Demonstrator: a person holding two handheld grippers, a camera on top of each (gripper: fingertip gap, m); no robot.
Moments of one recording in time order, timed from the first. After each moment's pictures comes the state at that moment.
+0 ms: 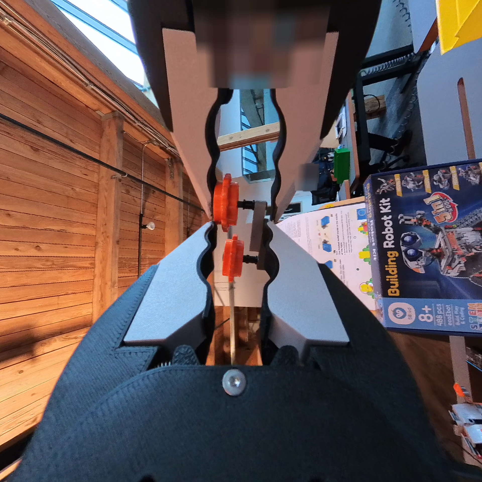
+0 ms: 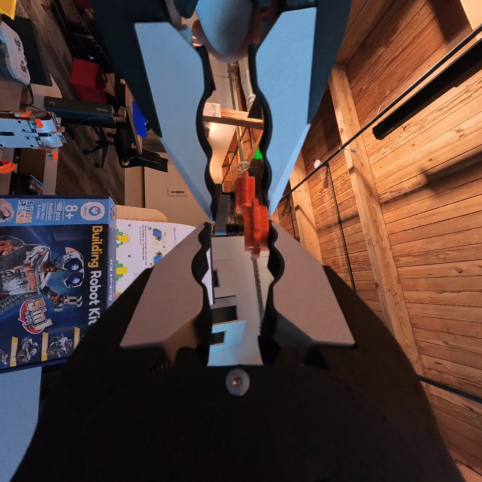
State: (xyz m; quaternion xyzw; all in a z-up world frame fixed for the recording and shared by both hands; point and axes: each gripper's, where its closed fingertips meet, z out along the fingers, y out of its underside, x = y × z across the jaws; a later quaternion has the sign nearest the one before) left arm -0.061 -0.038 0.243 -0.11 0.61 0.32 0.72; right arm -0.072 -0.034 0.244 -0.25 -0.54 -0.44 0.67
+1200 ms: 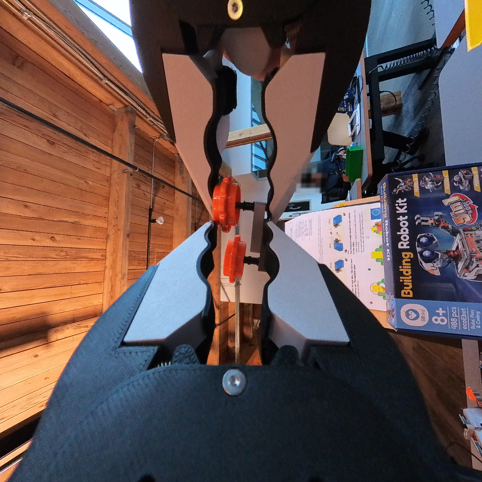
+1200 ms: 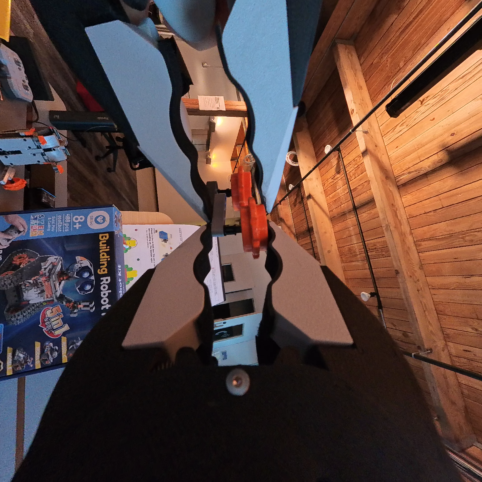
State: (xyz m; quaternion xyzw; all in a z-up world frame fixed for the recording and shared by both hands) left arm -0.068 -0.048 0.258 -0.11 0.59 0.32 0.73; right arm -0.077 -0.036 0.263 -0.29 -0.53 -0.41 0.68
